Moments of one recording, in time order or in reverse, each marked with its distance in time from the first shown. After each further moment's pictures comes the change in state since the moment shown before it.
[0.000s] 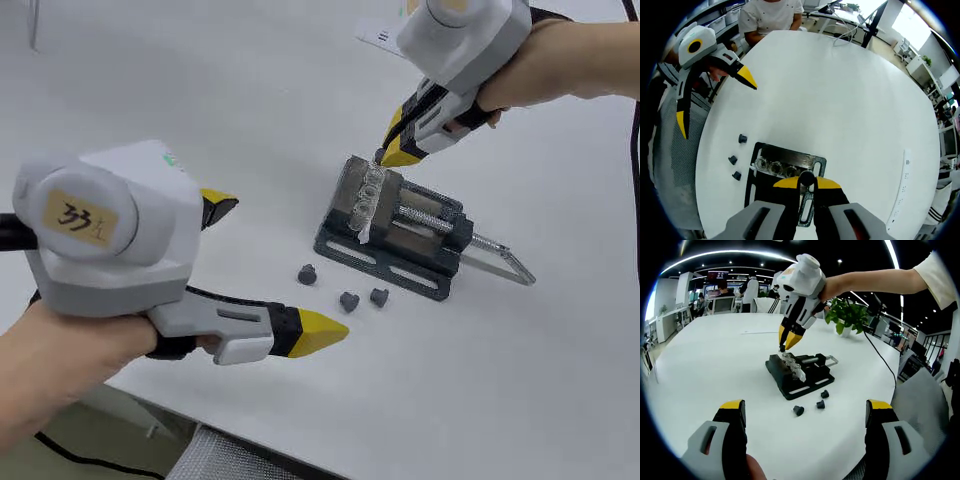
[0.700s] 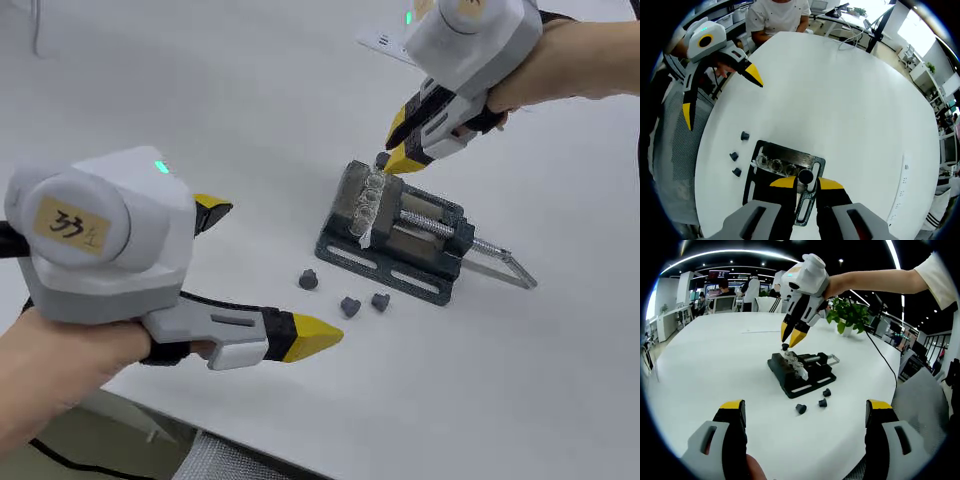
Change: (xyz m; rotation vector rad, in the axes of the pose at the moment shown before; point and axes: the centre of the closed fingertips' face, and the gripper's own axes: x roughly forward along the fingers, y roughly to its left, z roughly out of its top) left arm 0.000 0.004 0.001 -0.003 0.006 0.006; right arm -0.006 -0.008 0.000 -0.024 -0.024 0.016
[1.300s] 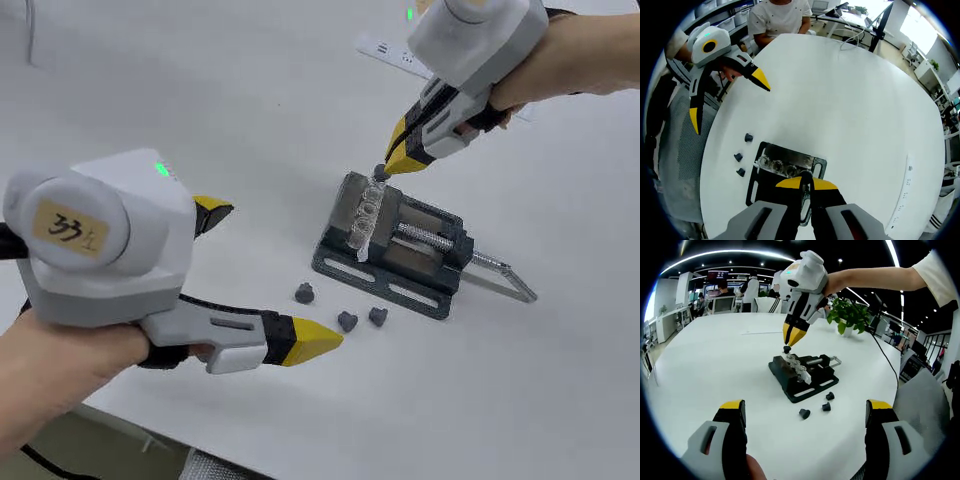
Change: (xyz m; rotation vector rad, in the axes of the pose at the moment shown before) left arm 0.008 0.005 0.005 0.005 0.000 -0.006; right arm -0.001 0.004 0.003 0.001 0.000 0.061
